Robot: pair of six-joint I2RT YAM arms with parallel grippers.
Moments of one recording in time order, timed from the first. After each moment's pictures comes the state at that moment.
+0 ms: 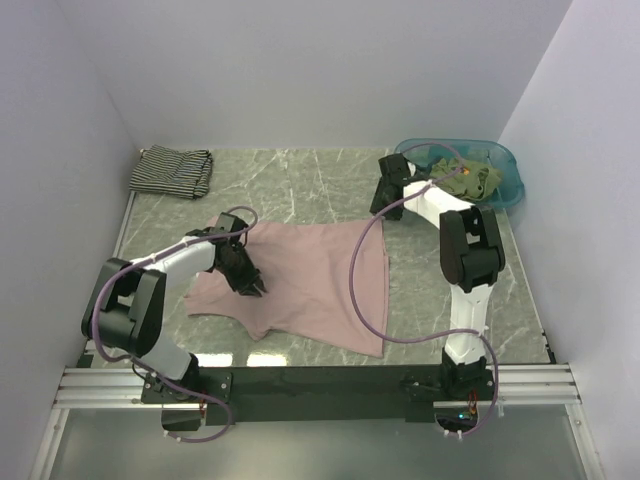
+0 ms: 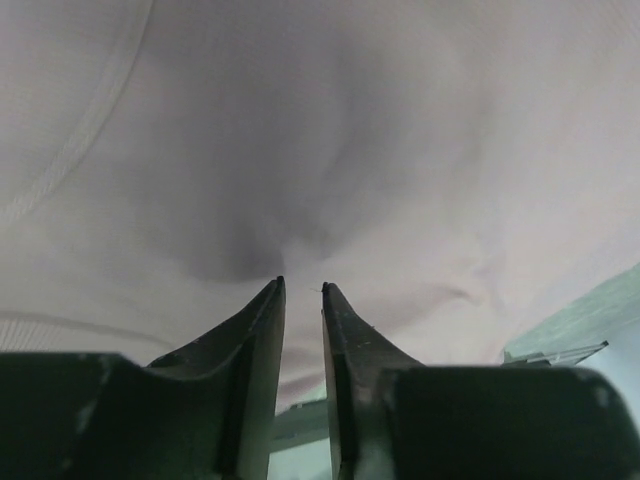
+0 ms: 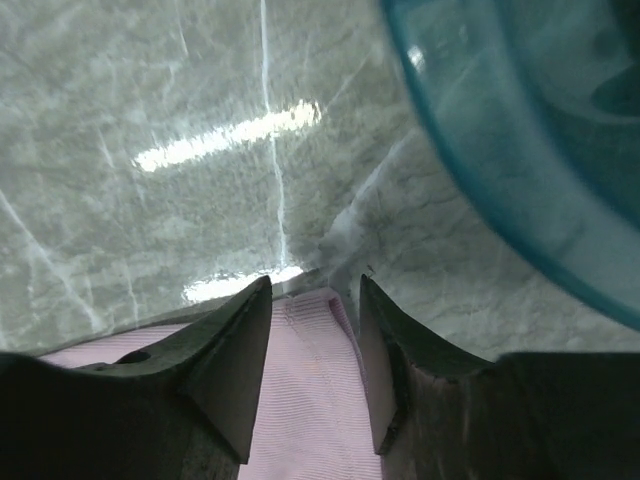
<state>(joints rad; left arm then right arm) -0.32 1.55 0.83 -0.57 0.25 -0.88 0.27 2.06 1.50 -0.44 0.14 0.54</state>
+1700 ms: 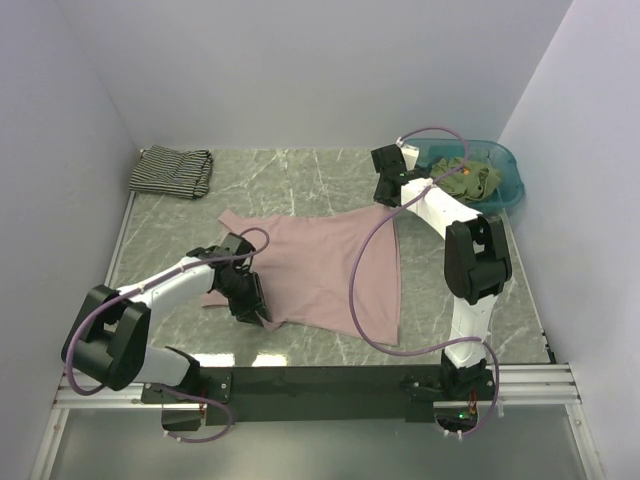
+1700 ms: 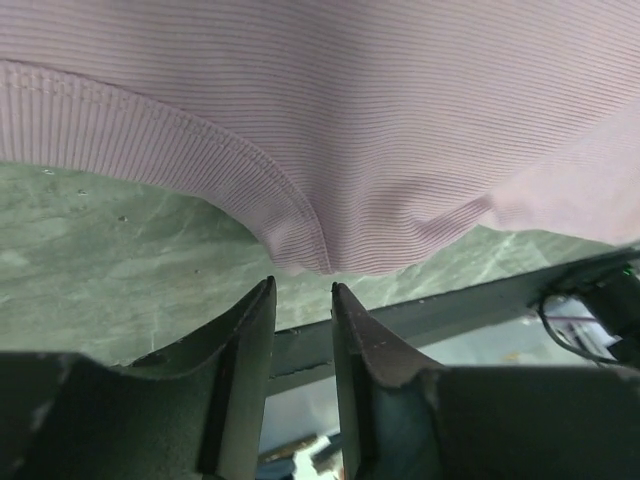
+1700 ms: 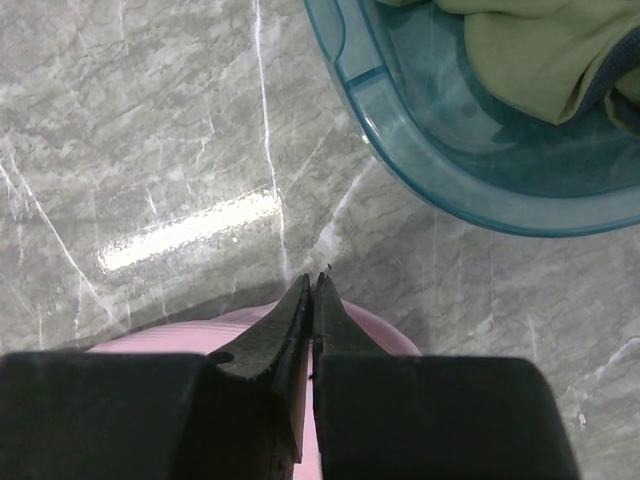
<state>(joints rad) -0.44 1.37 0.69 -0.68 0.36 -0.78 0.34 1.95 1.52 -0.47 0.41 0.56</state>
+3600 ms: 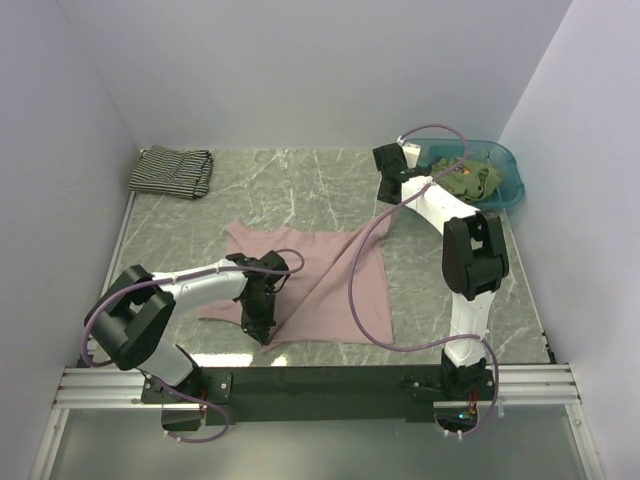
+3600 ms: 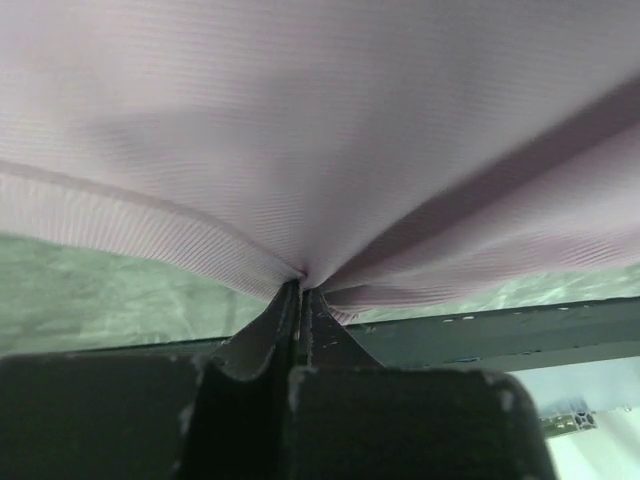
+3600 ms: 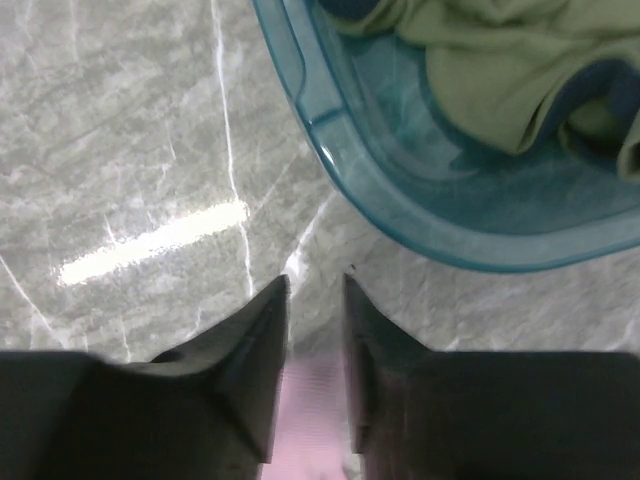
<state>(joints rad) -0.74 1.51 0.77 -0.81 0.16 -0.76 0.32 1.99 1.56 -0.48 0.45 0.51</state>
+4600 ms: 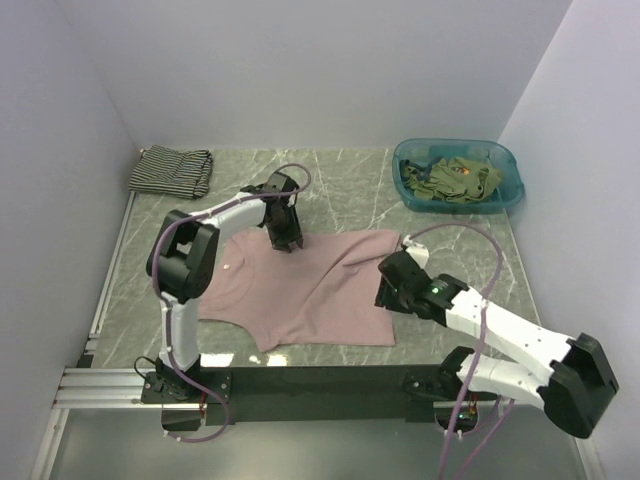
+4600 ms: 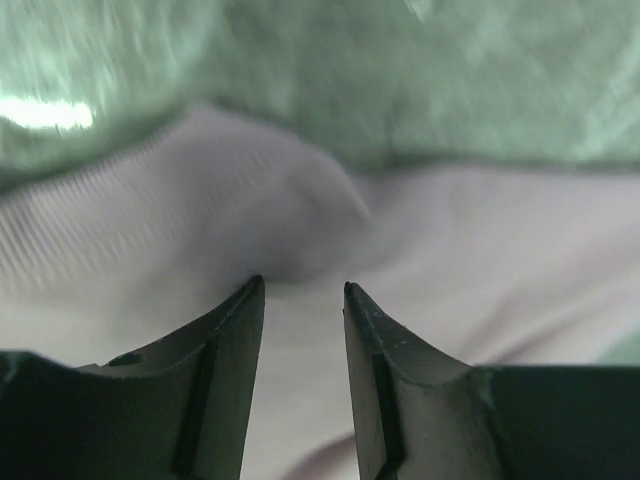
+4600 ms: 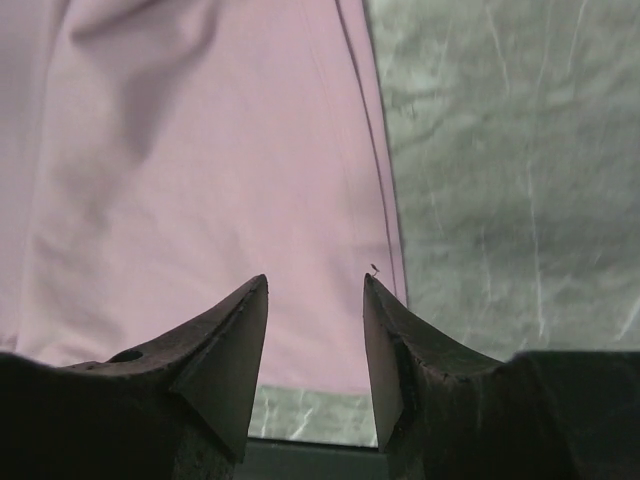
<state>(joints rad) -0.48 1.99 1.45 -0.62 0.10 -0.73 0.73 1.05 0.64 -0.62 0.29 0.86</state>
